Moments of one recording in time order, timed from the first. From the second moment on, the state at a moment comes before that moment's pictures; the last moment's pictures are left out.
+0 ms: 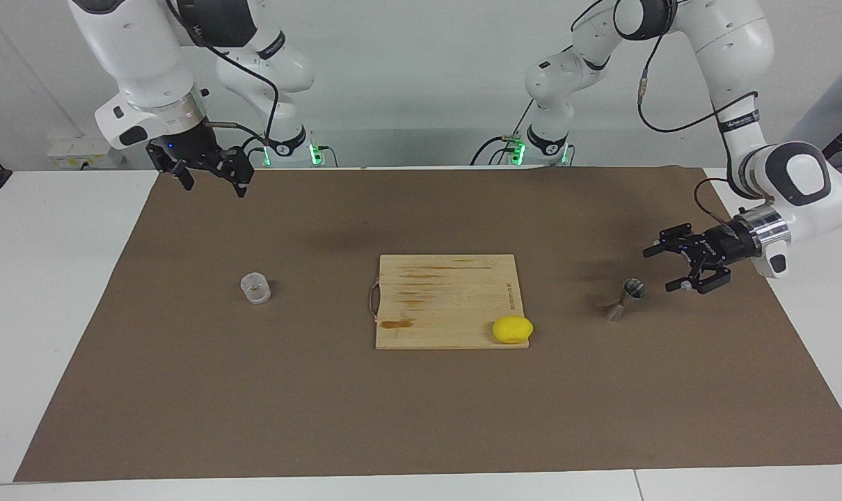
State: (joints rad) left arm 0.39 0.41 -0.03 -1.73 -1.06 1.64 -0.75; right arm -0.02 0.00 0.10 -1.58 -0.03 1.51 0.25
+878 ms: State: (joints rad) left arm 0.40 0.46 -0.04 -1.79 -1.07 1.64 -0.75; right arm -0.02 0.00 0.10 -1.58 -0.03 1.51 0.25
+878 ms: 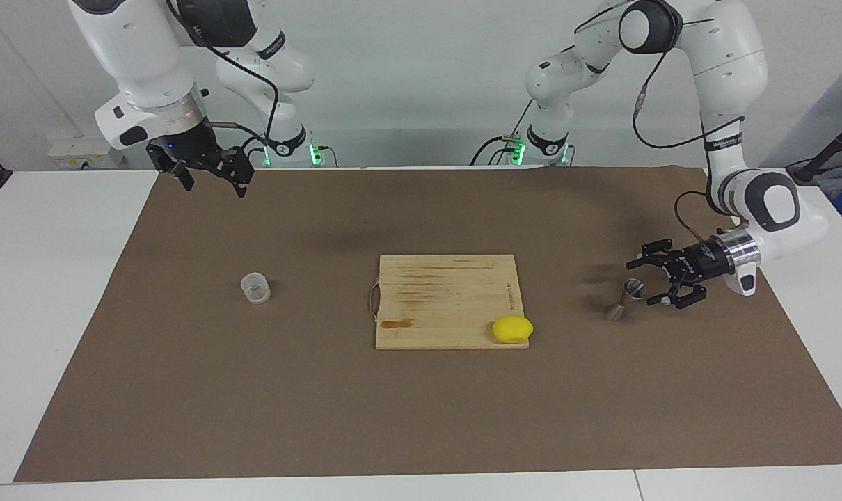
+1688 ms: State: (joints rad) left arm 0.39 0.46 -0.05 -1.82 -1.07 1.66 -0.75; right arm -0.02 0.00 0.10 -1.58 -0.03 1.51 0.25
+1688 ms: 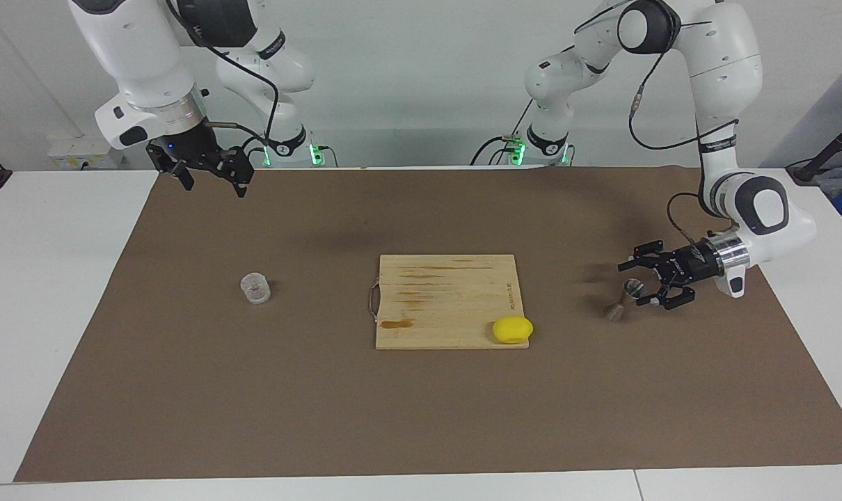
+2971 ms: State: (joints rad) left arm 0.39 0.46 -0.05 -1.83 -1.11 1.70 -0.75; right arm -0.02 0.00 0.10 -1.58 -0.03 1.51 0.25
